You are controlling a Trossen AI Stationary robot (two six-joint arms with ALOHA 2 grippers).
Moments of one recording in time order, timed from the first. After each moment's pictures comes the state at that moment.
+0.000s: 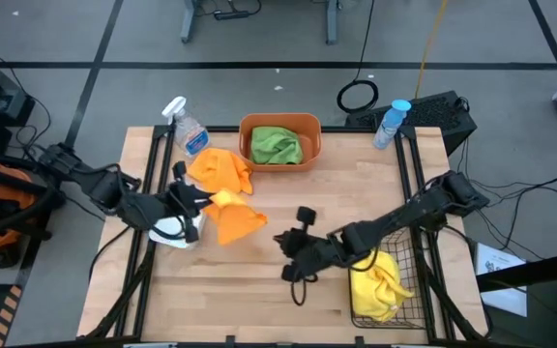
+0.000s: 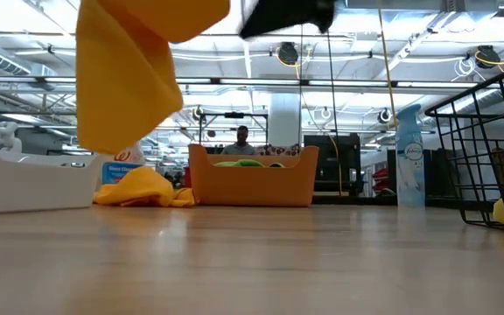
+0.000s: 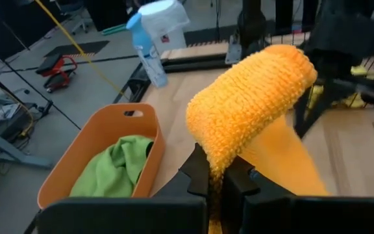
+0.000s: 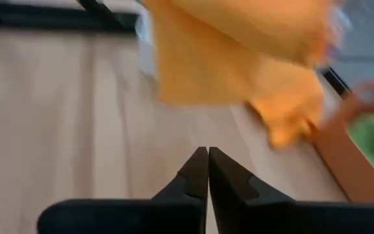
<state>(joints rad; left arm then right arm) -0.50 1.01 1.17 -0.70 -0.74 -0.15 0.41 1.78 1.37 -0.29 0.63 0.28</state>
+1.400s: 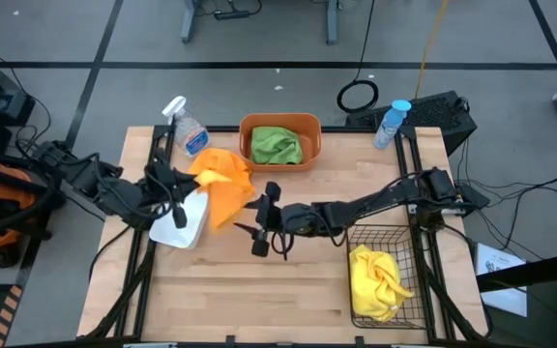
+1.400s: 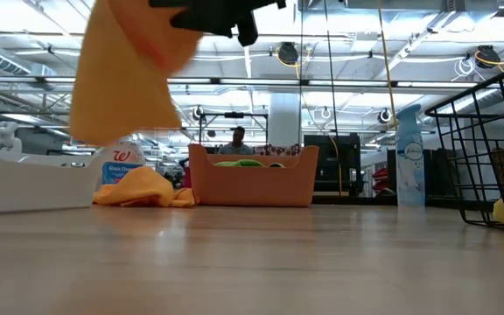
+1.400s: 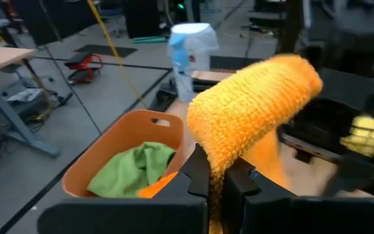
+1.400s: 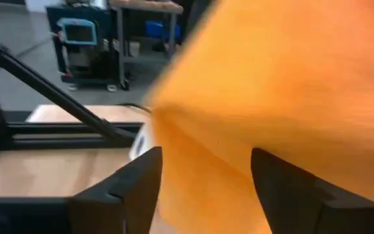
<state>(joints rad) -0.50 0.90 1.17 -0.72 -0.87 -0.27 0.20 1.90 1.37 0.35 0.39 0.01</state>
